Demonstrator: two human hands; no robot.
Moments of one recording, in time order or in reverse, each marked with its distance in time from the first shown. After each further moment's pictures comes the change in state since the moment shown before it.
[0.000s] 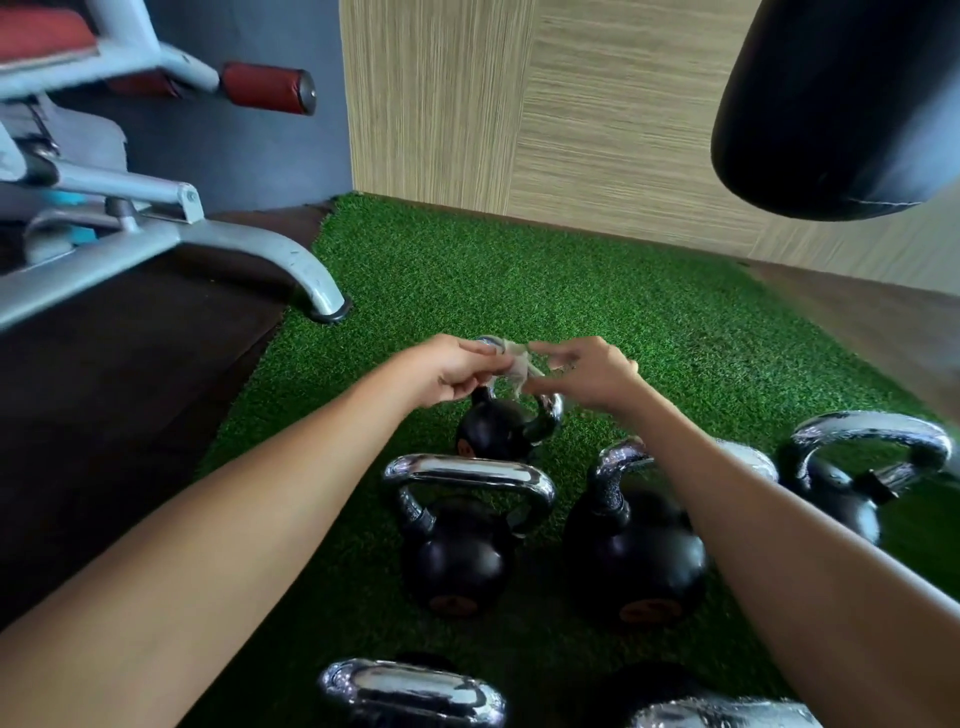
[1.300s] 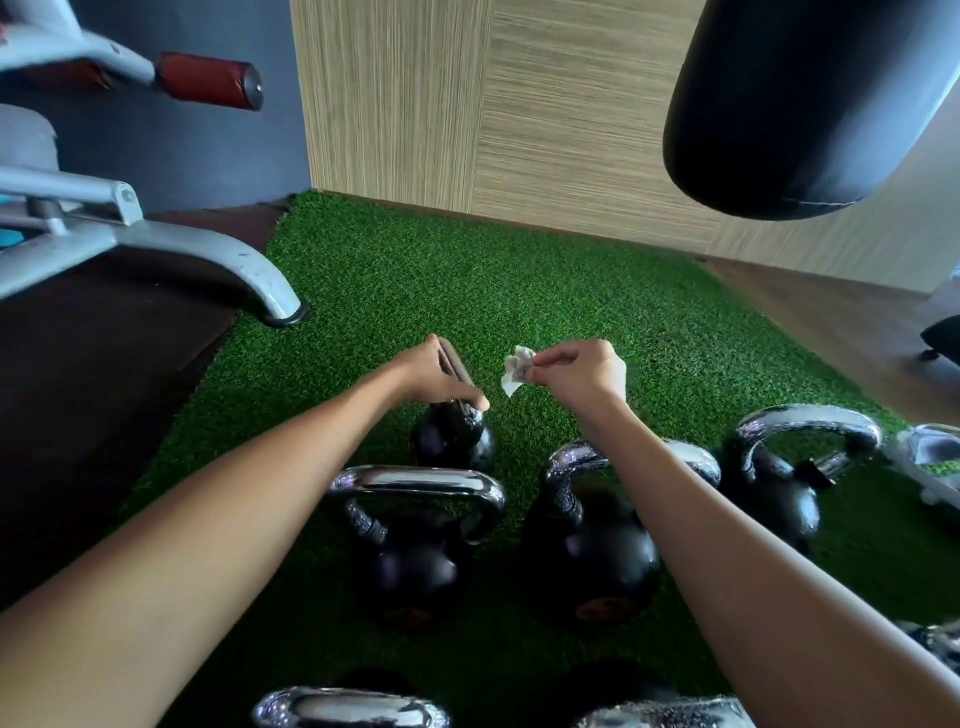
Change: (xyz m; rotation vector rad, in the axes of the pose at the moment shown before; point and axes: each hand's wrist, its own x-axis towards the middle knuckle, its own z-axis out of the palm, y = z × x) left_hand 0.039 -0.005 0.015 0.834 0.064 0.109; right_hand -0.020 0.012 -0.014 0.265 0.440 0.208
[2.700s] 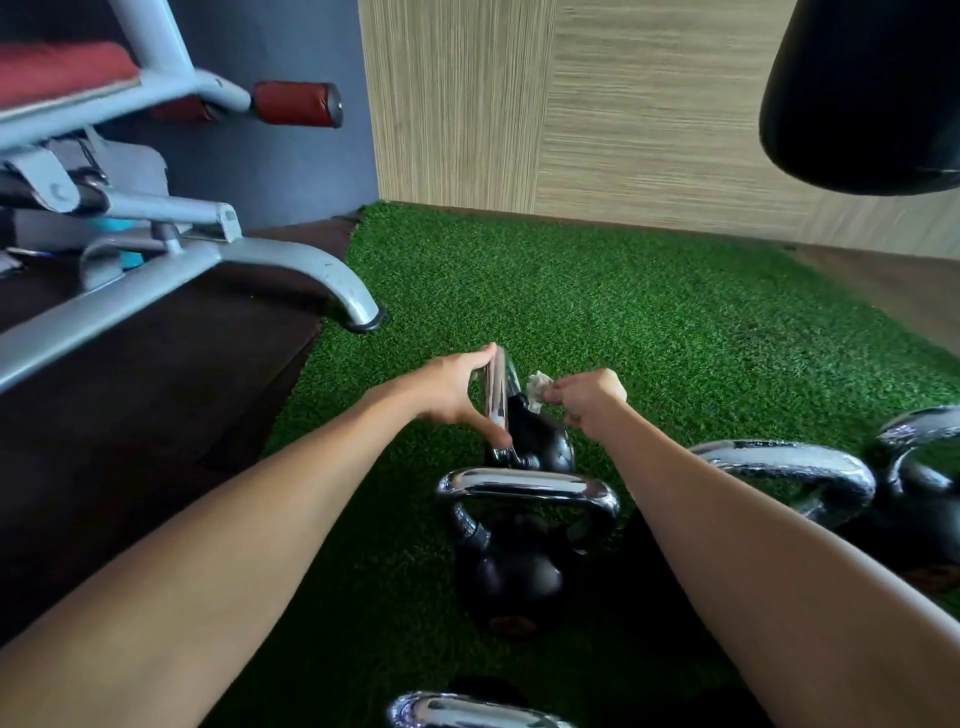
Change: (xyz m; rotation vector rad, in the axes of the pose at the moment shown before) left_hand -0.040 -0.065 -0.044 0.294 -0.024 0.130; right_hand 0.047 0.030 0.133 0.129 -0.295 0.402
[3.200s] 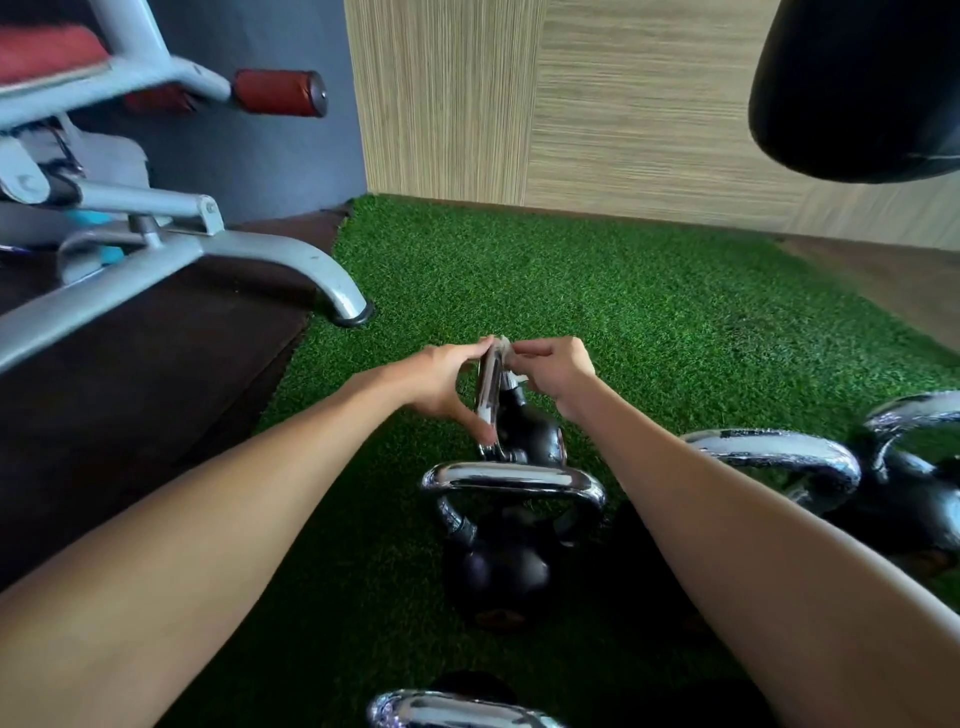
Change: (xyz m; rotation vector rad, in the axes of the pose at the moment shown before) left_hand 0.007 0.007 -0.002 0.095 -0.006 0.022; right_hand -0.011 -0.020 0.009 0.094 -0.065 -0.313
